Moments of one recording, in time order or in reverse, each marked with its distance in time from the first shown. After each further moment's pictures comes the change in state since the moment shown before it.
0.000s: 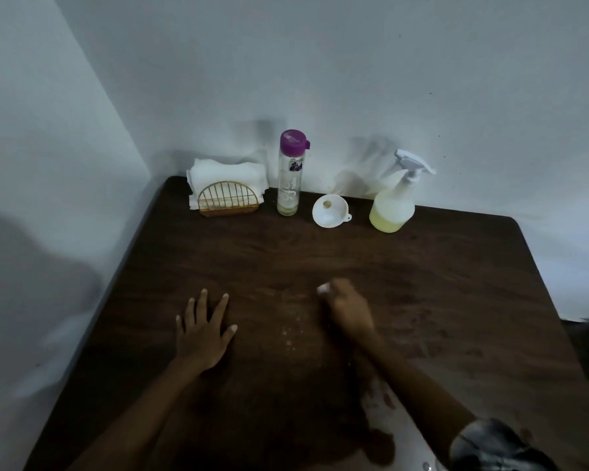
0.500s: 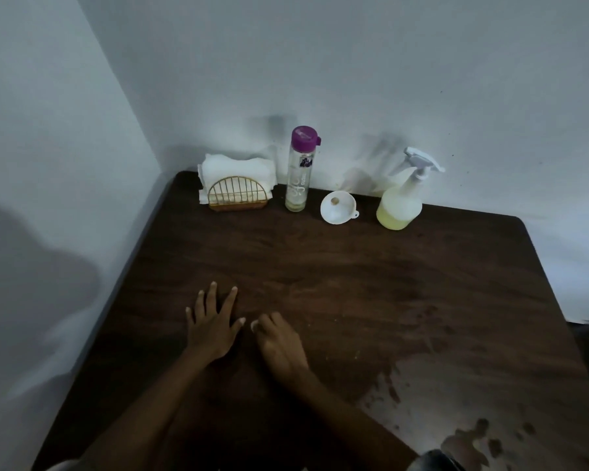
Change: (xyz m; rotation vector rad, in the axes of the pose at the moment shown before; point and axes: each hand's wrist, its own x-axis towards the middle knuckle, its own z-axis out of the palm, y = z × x) left_hand -0.003 0.001 -0.005 -0.022 -0.008 0.009; right_hand -0.049 -0.119 0.063 0.026 -0.205 -0.299
